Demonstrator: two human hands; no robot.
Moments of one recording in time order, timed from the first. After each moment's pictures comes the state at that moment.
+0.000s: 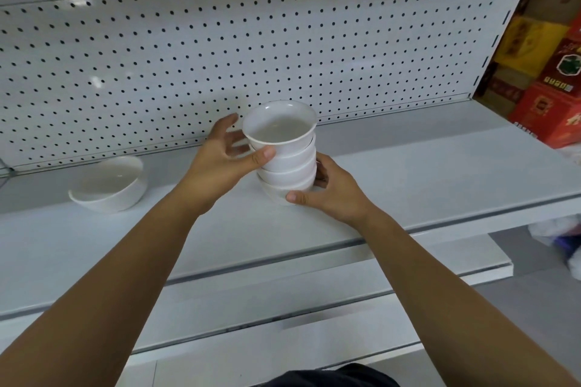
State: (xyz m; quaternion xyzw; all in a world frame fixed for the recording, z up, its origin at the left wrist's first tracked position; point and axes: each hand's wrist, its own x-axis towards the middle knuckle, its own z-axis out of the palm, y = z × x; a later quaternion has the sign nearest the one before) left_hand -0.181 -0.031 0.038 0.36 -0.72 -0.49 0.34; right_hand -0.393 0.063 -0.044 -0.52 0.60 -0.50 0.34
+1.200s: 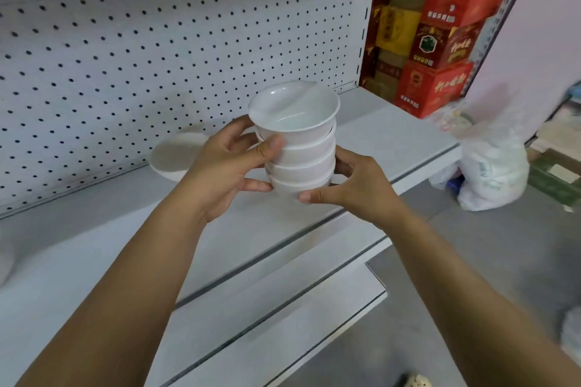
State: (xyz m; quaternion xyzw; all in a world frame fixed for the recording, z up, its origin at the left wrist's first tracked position) left_hand -0.315 0.038 0.070 0.21 -0.67 -0.69 0.21; right_hand -0.481 0.200 0.013 -0.44 0.70 -0.53 0.19
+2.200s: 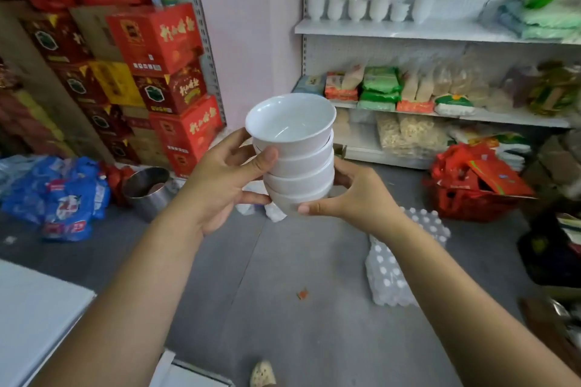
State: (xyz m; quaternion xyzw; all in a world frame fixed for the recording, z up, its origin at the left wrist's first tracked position) left_hand -0.846 0.411 0.079 -0.07 -0.68 -0.73 -0.05; right_hand -0.856 0.646 0.034 -0.15 0.83 -0.54 -0.02
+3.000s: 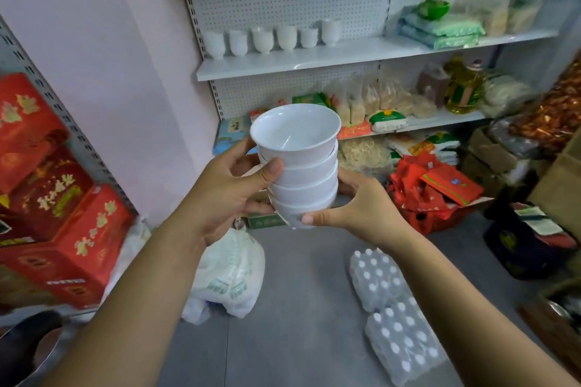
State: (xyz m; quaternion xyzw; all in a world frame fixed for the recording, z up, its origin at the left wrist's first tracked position) left_hand -1.296 0.506 0.107 -0.21 -0.67 -0.68 -0.19; right_hand -1.218 0.726 0.046 -0.02 0.82 -0.56 -0.16
